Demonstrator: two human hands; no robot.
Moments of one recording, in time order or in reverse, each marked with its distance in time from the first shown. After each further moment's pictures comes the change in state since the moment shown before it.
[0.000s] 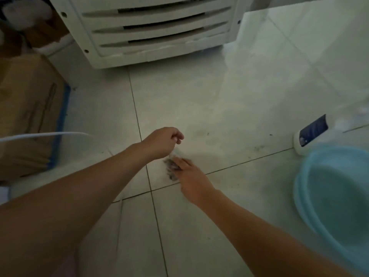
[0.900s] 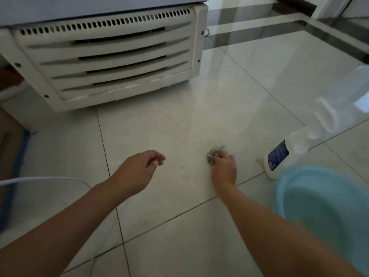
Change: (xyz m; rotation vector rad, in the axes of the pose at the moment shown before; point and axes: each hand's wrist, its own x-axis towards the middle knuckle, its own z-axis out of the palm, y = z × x) left_hand -0.005 0.052 -0.020 0.004 0.112 0.144; right_hand 0.016 0.162 -0.071 -0.009 0.665 0.735
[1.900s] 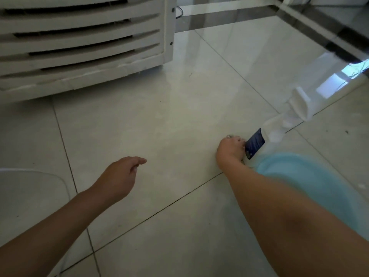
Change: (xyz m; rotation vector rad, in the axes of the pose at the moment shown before) left_hand 0.028 -0.025 0.049 0.067 -0.028 0.016; right_hand 0.076 0.069 -0.021 -0.695 -0.195 0.260
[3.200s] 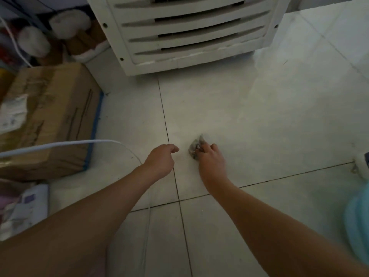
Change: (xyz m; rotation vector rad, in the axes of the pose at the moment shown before) left_hand -0.062 -0.111 -0.034 0.039 0.071 -0.350; right_hand -0.230 -0.182 -0.028 0.515 0.095 -0.871
